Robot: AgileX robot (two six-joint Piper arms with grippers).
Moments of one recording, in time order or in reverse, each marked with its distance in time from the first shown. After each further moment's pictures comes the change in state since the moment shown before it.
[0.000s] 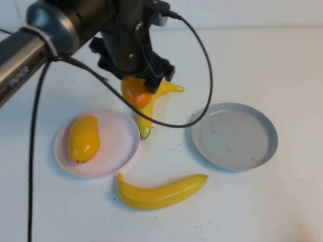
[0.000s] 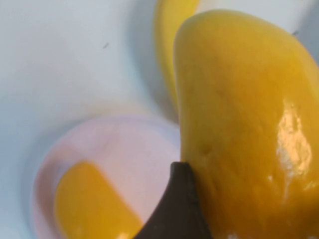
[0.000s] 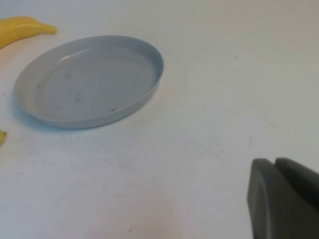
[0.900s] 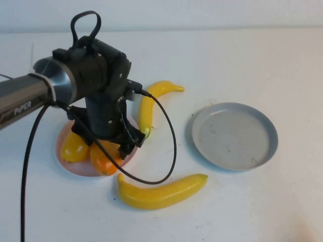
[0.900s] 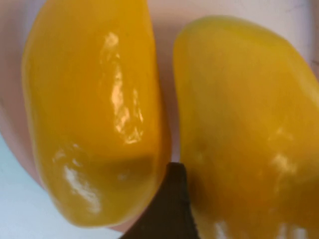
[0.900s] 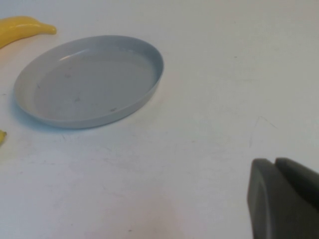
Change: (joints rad) right arm 0.000 0.000 0.000 0.000 0.000 0.000; left arm 0.045 -0.037 0.472 0.047 -0.099 -0.085
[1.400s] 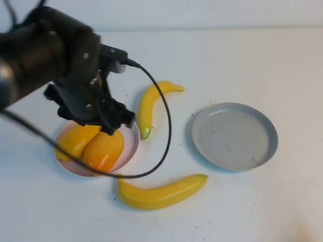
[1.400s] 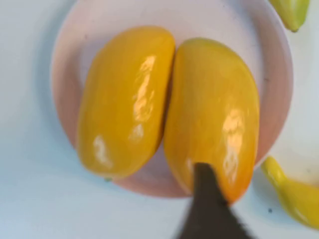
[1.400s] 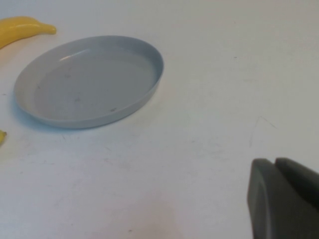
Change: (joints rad) right arm 0.000 0.000 0.000 0.000 0.000 0.000; left arm -0.004 -0.235 0.066 0.006 -0.041 -0.015
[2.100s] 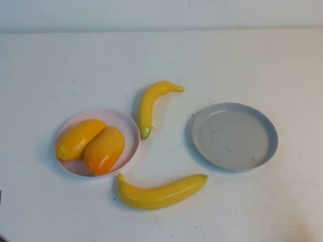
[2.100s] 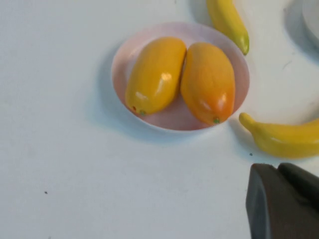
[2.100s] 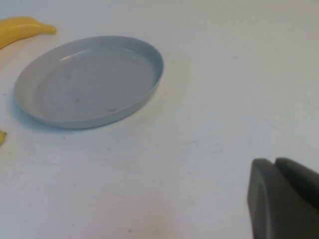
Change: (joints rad) right arm 0.000 0.000 0.000 0.000 0.000 0.000; left arm 0.000 -1.193 0.819 0.032 -0.267 -0.068
